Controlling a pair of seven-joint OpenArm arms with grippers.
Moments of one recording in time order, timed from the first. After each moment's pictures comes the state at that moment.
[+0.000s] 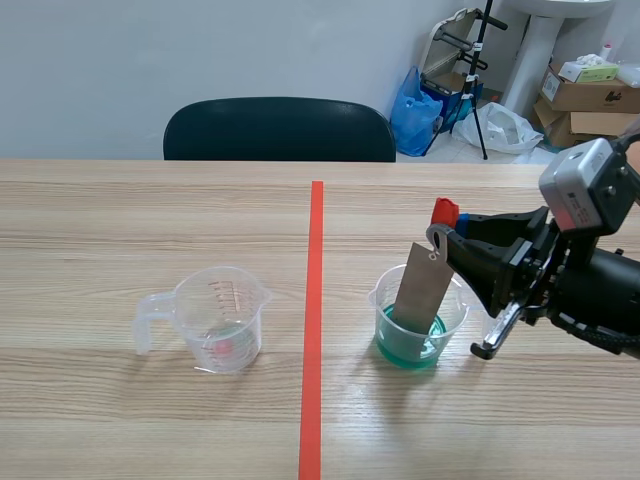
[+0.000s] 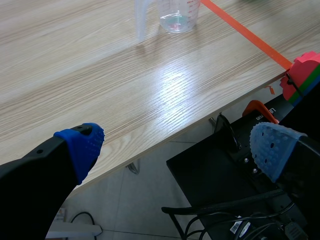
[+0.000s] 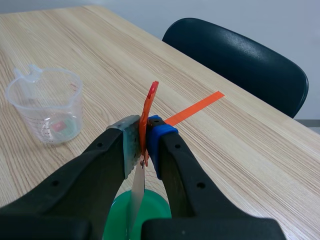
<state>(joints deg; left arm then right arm) 80.4 -26.1 -31.1 84.1 8.9 -30.8 -68.4 -11.4 32.7 -9.7 85.8 6.7 35.4 28.6</state>
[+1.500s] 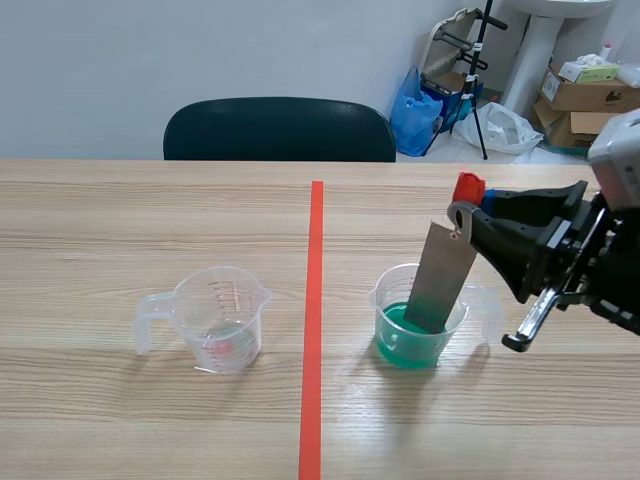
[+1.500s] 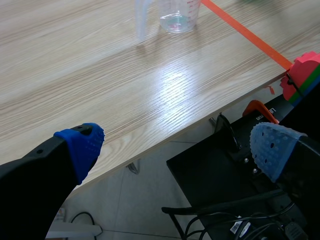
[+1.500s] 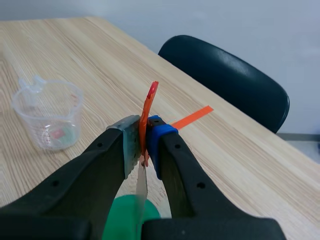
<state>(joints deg) 80.4 -26.1 -31.1 84.1 8.9 -30.8 -68.4 -16.7 35.5 -4.1 94.0 7.8 36.3 28.6</state>
